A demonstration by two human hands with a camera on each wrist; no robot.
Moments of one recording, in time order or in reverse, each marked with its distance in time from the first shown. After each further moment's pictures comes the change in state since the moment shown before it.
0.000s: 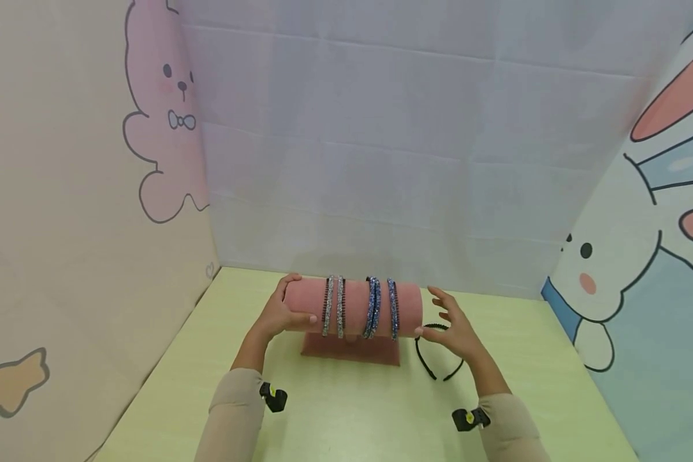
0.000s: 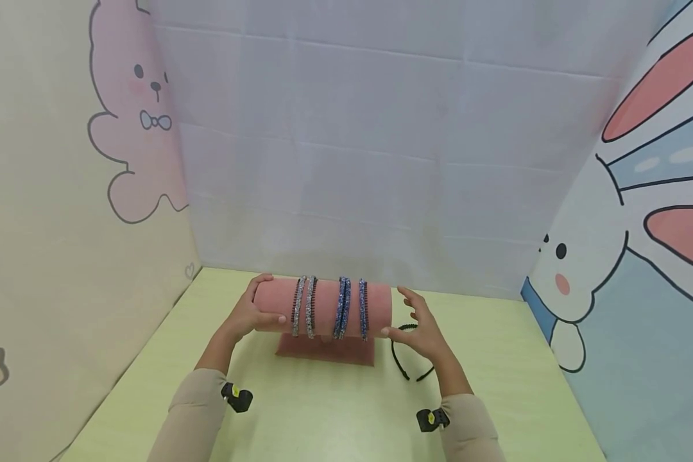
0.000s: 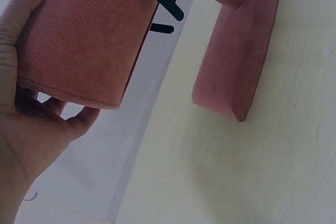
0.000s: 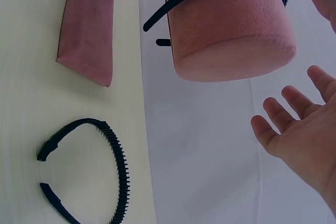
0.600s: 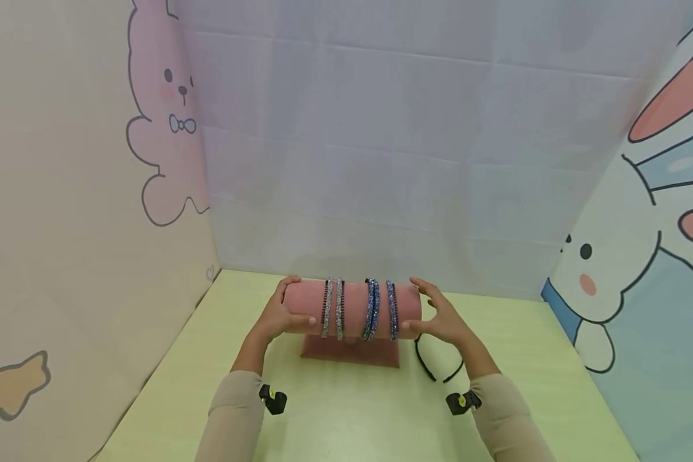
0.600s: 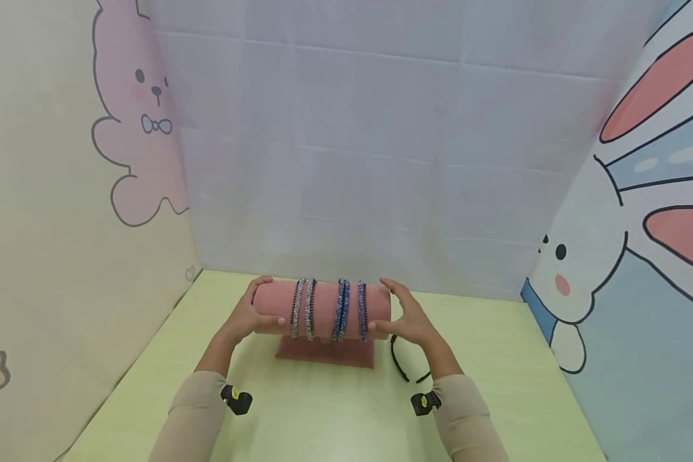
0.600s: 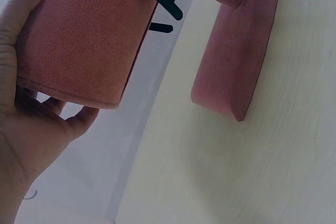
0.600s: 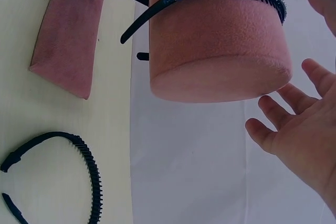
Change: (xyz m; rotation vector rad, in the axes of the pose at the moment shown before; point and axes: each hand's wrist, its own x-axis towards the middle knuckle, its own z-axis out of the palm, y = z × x) left_hand 0.000 0.000 0.000 0.013 0.014 -0.001; right_hand 0.035 0.017 0.004 -0.090 -0.093 -0.085
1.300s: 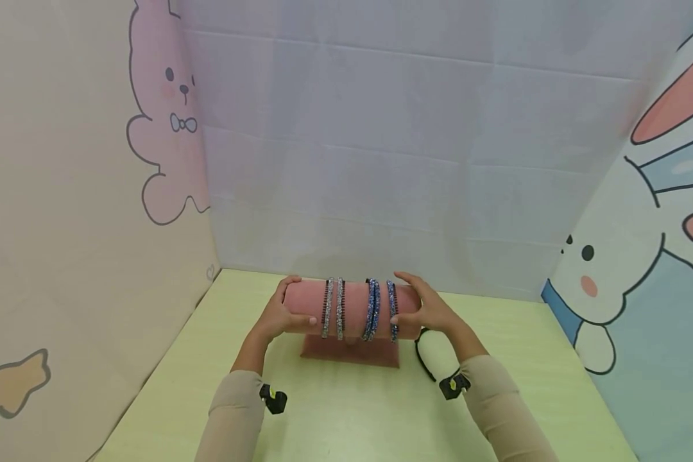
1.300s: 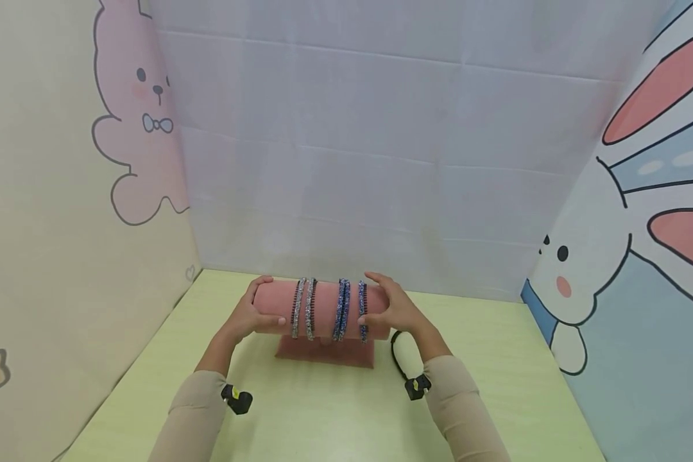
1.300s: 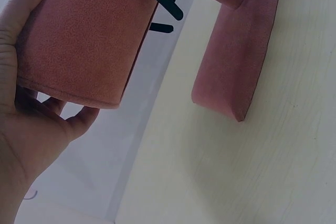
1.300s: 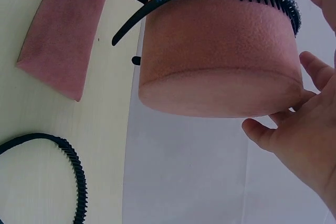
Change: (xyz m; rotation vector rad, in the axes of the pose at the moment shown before) left_hand 0.002 -0.003 0.000 -0.011 -0.005 0.012; right_hand 0.031 0.009 0.006 -0.050 -0.085 0.032
